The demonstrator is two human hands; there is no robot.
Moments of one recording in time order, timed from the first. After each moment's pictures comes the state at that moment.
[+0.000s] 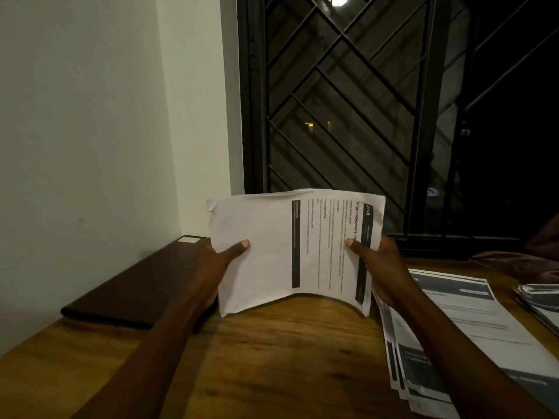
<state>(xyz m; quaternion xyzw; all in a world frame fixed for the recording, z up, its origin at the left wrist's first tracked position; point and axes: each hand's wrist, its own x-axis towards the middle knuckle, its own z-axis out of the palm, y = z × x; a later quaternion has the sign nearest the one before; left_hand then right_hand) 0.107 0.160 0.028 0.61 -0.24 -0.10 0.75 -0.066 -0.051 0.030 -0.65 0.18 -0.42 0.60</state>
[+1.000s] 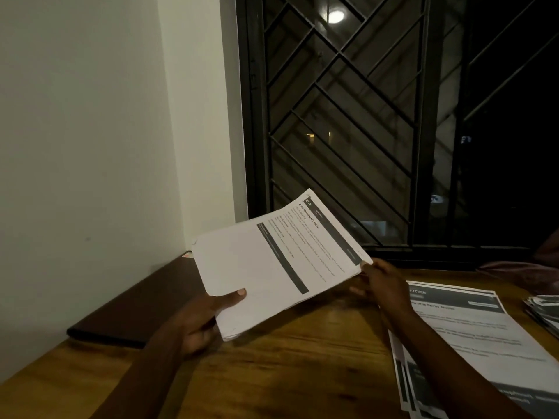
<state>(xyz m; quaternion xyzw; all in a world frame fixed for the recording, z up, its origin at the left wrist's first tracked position) 0.116 0.193 0.003 0.53 -0.21 -0.37 0.74 -0.045 -0.074 0.000 -0.61 0.31 -0.43 0.59</state>
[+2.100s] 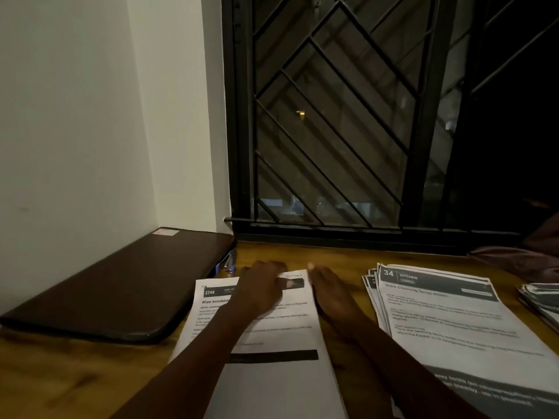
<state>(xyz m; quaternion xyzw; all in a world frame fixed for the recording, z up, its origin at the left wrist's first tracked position) 0.114 0.051 -0.030 0.82 -0.51 0.06 0.26 -0.008 -0.040 -0.033 -0.77 0.25 -0.27 0.52</state>
